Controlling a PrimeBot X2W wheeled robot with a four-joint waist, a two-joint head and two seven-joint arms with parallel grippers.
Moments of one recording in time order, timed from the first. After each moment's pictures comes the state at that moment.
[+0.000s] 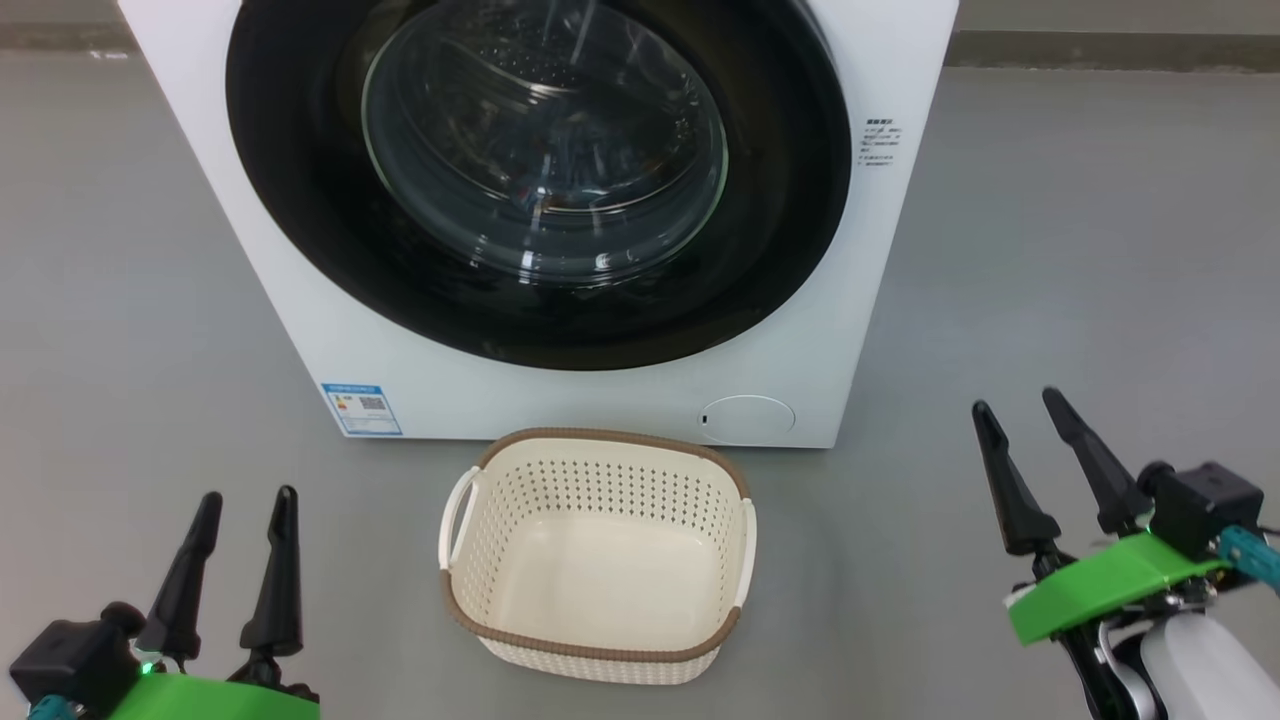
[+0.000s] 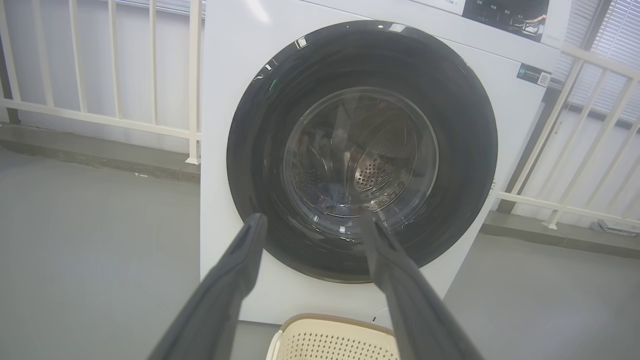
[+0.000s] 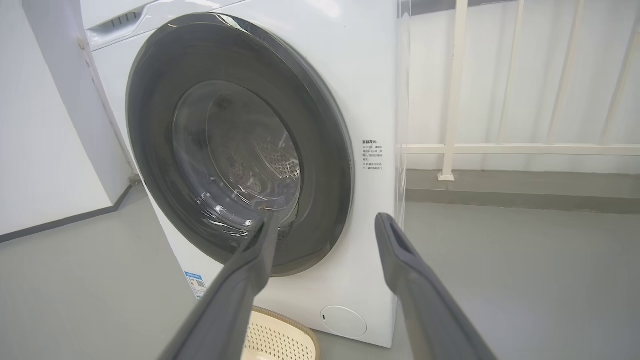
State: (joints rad) left arm -0.09 0.27 -0.13 0.20 -0.57 -0.13 -0.26; right arm -0.21 -0.25 0.19 0.30 0.44 0.13 -0.25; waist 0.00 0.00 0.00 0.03
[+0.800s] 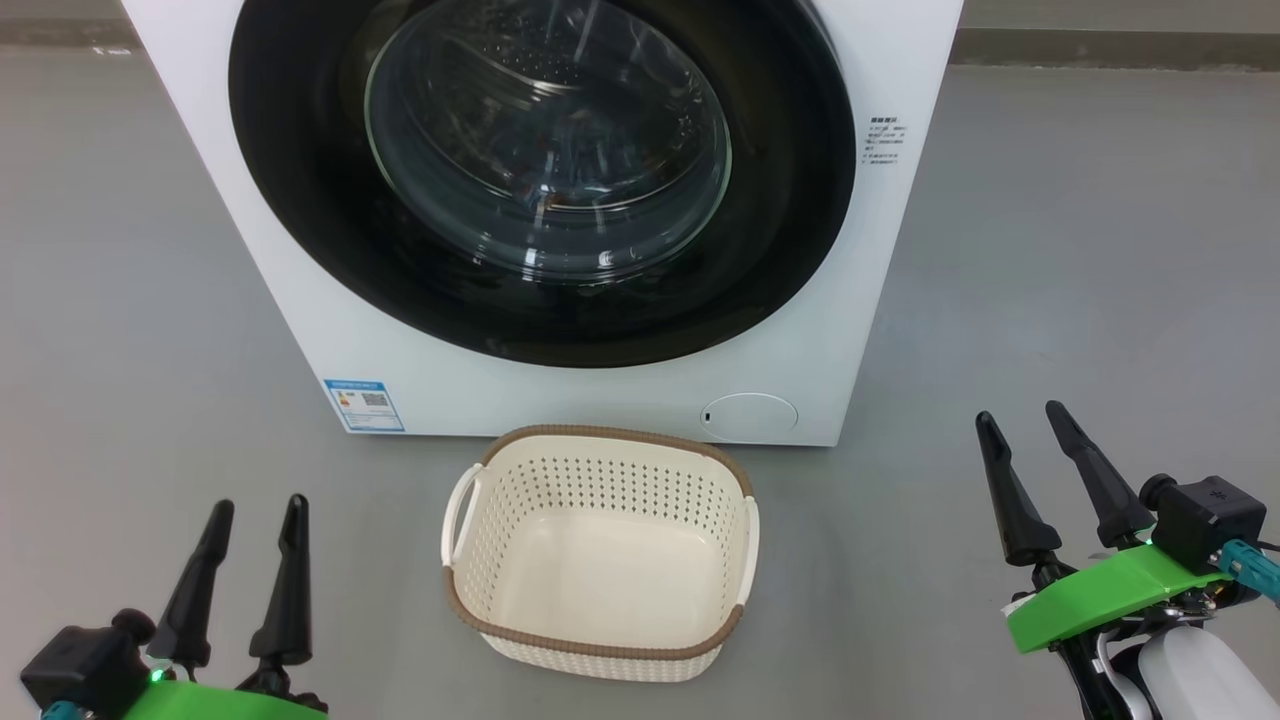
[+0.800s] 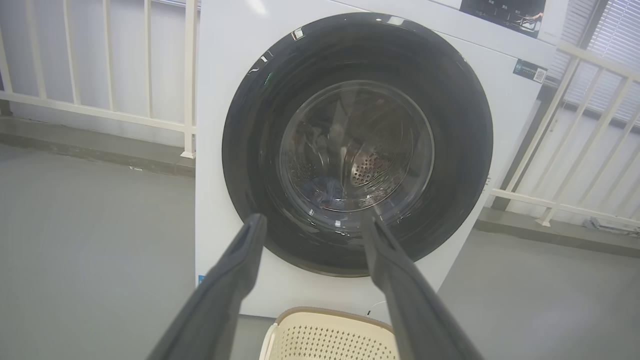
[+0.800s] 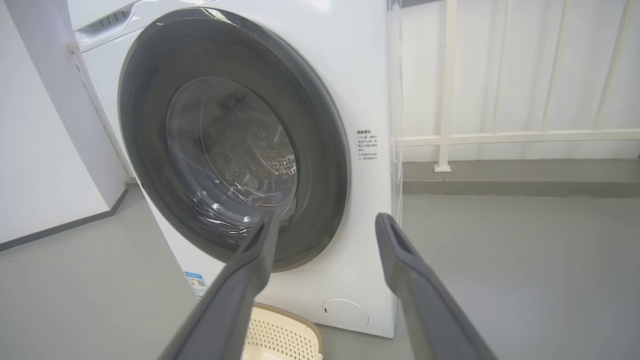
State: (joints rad) left arm -0.08 0.27 -0.14 0.19 -0.58 -0.13 -0.26; right arm -0.17 -0.23 0.16 0.29 0.44 0.13 -0.25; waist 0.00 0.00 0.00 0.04
